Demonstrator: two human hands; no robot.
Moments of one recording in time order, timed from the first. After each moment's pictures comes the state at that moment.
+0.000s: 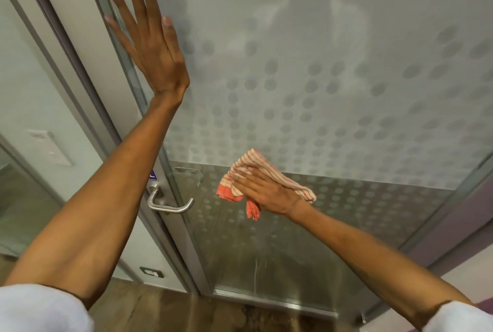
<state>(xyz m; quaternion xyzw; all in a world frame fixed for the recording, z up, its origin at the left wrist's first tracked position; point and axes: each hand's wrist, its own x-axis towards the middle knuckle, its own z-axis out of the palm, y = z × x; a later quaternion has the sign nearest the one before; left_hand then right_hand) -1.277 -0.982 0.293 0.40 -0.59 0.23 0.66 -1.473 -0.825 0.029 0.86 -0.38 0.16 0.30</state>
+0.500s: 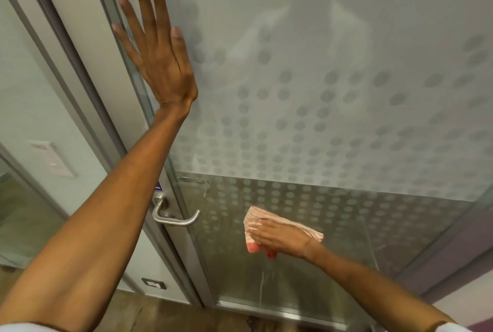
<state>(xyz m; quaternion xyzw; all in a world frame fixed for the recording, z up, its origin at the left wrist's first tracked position) -1.274 -0.992 0.287 0.40 -0.60 0.25 0.65 -1.488 -0.808 -0.062 0.89 -0.28 -0.05 0.35</state>
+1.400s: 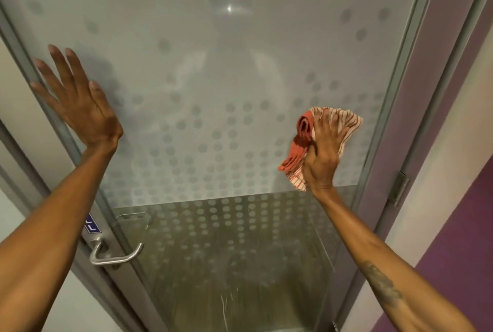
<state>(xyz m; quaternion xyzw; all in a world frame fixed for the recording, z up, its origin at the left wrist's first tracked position) -1.269 -0.983 0.284 0.41 -0.63 0.14 0.64 -1.636 -0.715 0.158 0.43 -0.58 0.58 0.38</state>
